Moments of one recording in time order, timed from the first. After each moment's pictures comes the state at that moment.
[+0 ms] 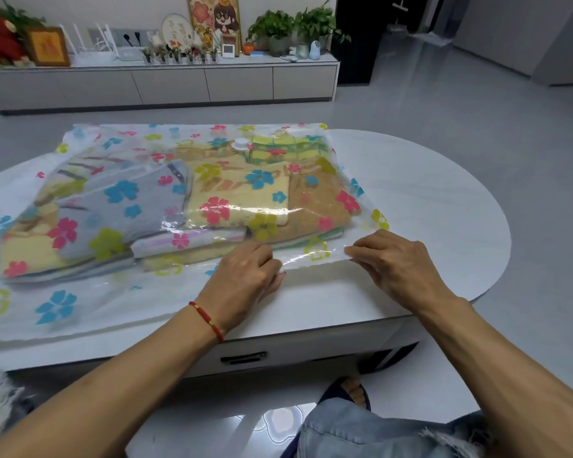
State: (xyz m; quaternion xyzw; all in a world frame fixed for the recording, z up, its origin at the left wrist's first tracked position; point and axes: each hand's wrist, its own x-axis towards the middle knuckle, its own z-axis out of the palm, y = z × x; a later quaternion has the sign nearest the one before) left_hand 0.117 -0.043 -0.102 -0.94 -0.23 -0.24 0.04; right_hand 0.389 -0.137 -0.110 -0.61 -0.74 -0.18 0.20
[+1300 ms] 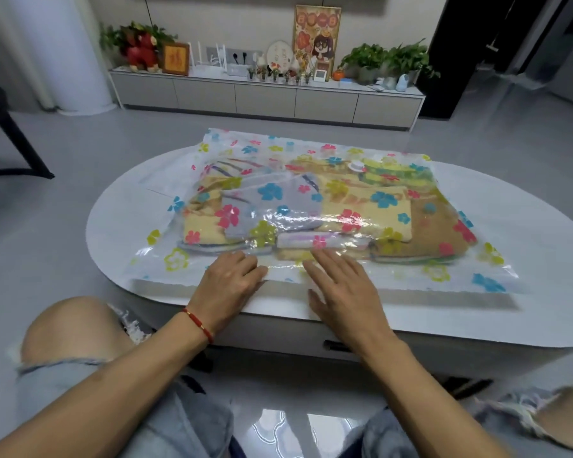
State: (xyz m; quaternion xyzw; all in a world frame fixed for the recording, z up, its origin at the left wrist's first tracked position) left_hand -0.098 -0.042 -0.103 -0.90 -0.33 -0.26 0.14; right_hand 0.135 -0.106 -0.114 -0.58 -0.77 -0.16 0.20
